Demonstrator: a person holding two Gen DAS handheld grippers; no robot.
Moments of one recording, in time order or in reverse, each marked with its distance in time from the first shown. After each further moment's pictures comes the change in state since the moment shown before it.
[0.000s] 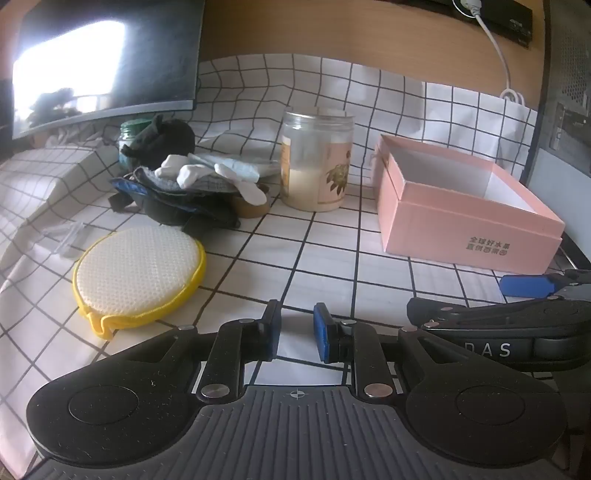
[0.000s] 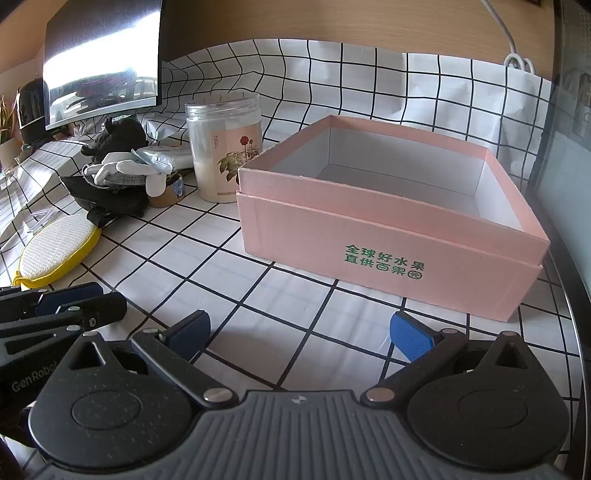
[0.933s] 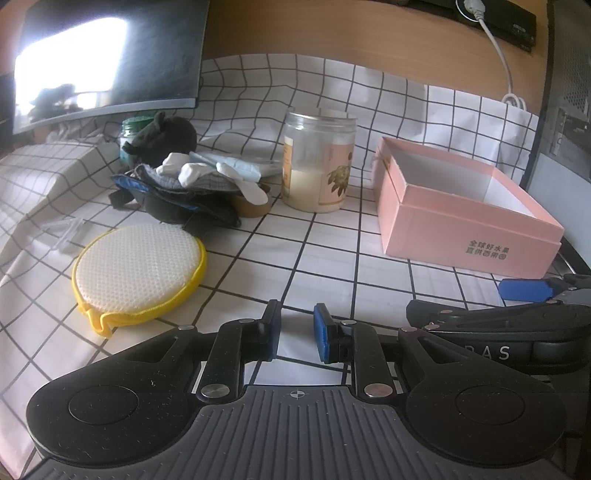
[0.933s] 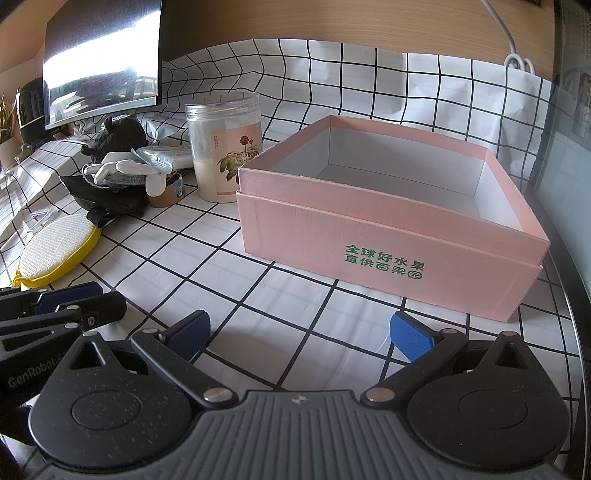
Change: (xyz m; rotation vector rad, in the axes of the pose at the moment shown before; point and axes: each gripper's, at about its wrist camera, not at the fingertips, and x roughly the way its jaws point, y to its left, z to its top) left arm -0.001 0.000 0.001 -0.010 -0.001 -0.006; right arm 0.000 0.000 0.000 -0.001 0.000 0.000
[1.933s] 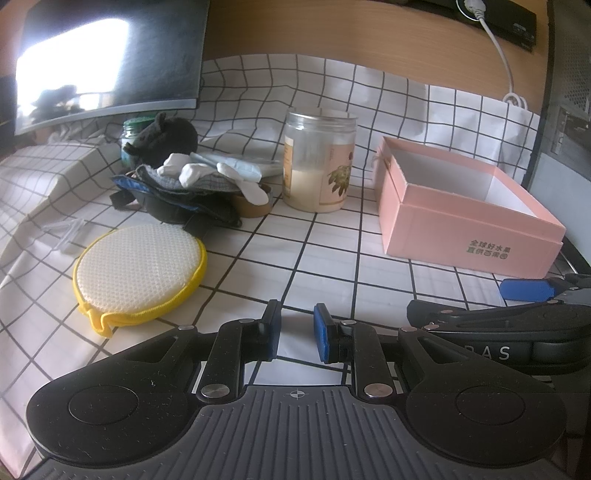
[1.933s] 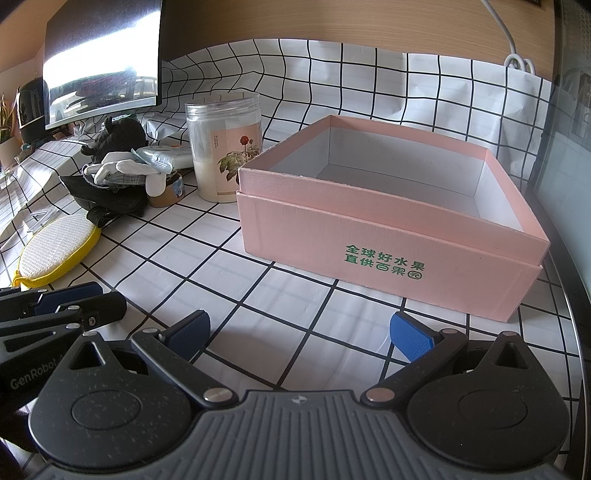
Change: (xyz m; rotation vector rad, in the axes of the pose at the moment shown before) left arm 0.000 0.001 -0.002 -0.010 -0.001 0.000; right arm 0.000 0.000 0.000 0.000 0.000 0.000
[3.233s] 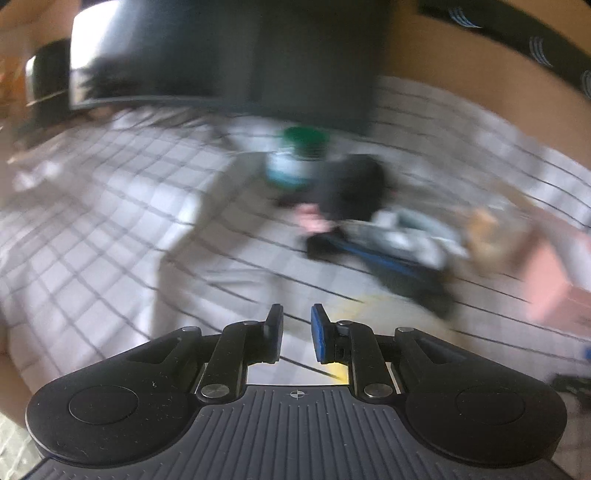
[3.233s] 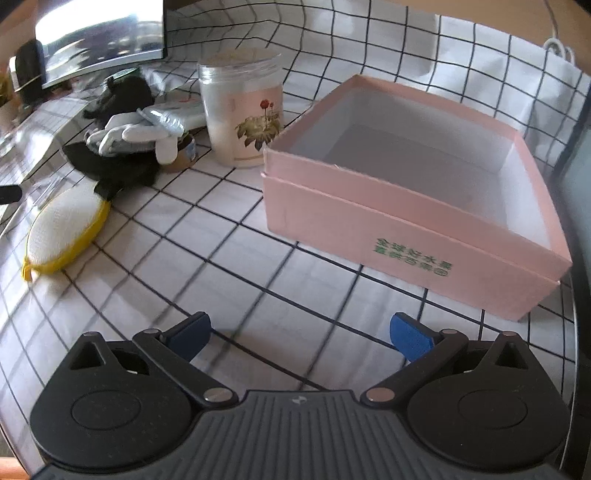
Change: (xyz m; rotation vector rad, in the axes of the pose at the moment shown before) left arm -0.007 0.198 0.075 -0.119 0.102 0.101; right arm 0.009 0.014 0.030 -0.025 0.228 0.004
